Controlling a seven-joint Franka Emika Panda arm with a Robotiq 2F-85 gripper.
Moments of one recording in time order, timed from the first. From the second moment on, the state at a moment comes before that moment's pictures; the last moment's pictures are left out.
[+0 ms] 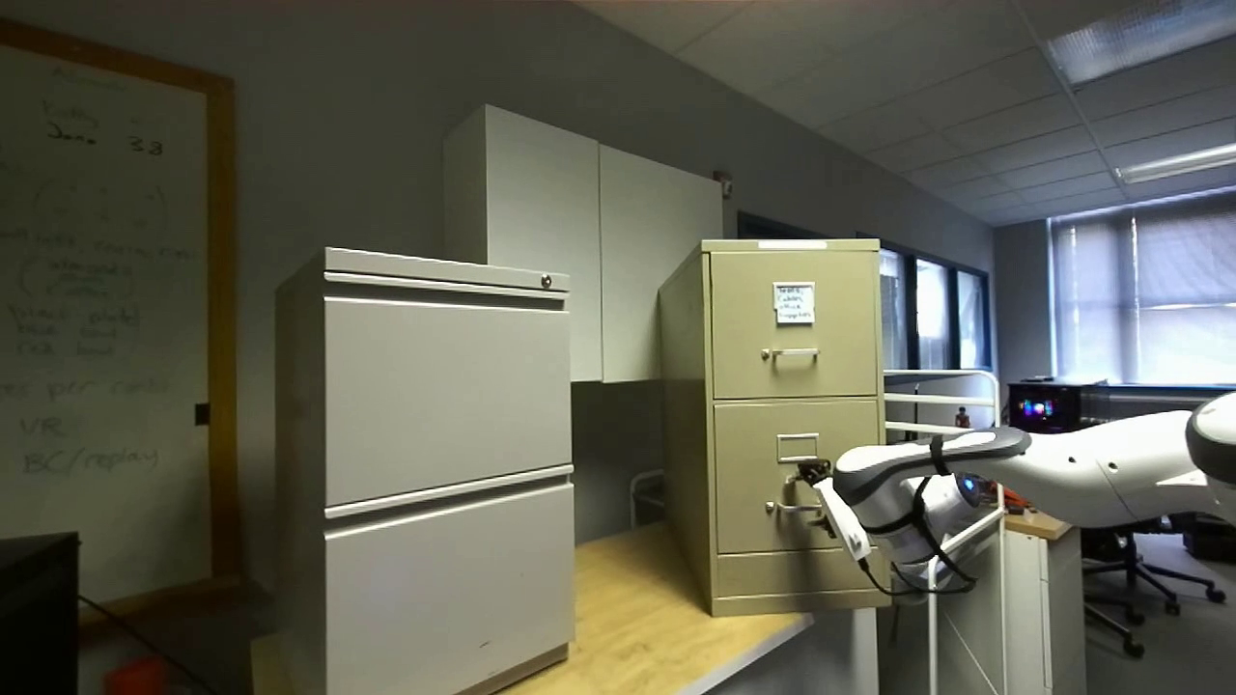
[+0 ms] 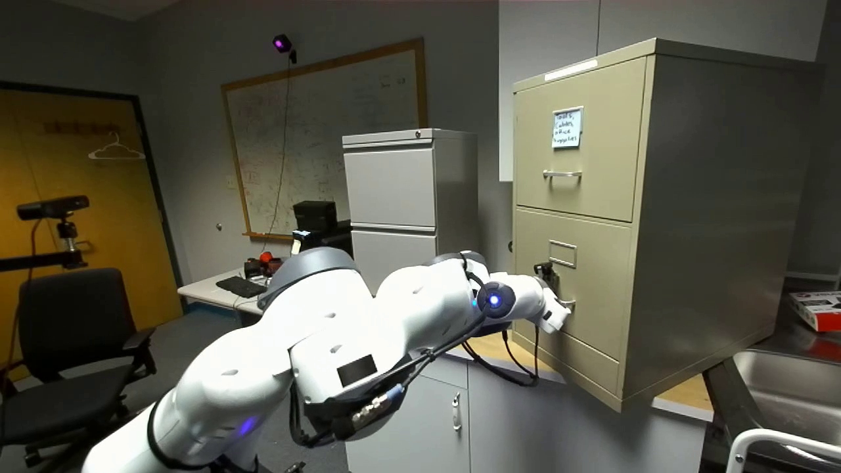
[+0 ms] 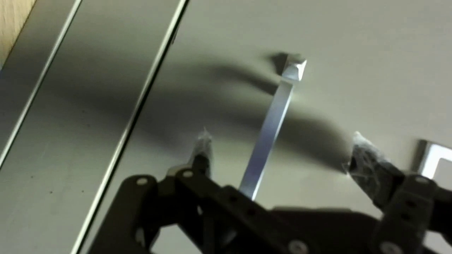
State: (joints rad) arm 1.54 -0.87 -1.81 -2.00 0.17 3.45 0.25
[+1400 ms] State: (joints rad) arm 1.70 -0.49 -2.04 -2.06 0.54 3.41 0.28
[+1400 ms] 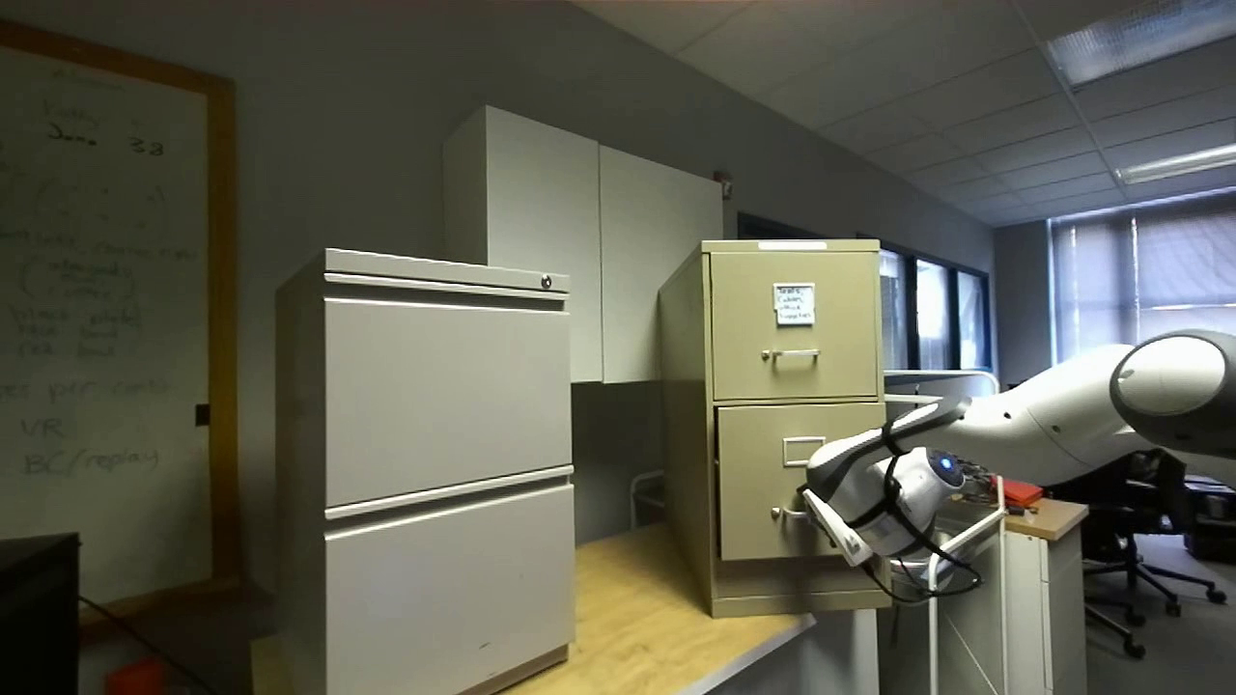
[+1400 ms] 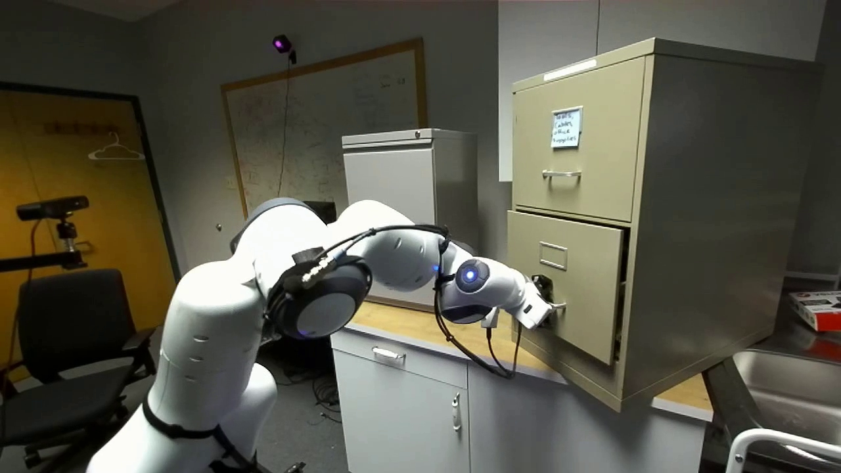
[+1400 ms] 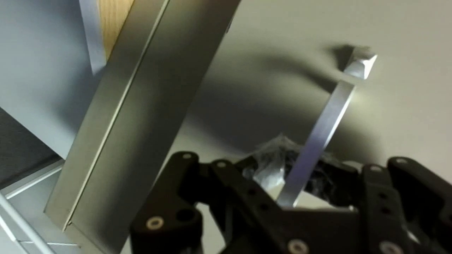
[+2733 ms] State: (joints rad) arm 1.01 -0.23 -1.29 -2.43 0.82 3.51 0.37
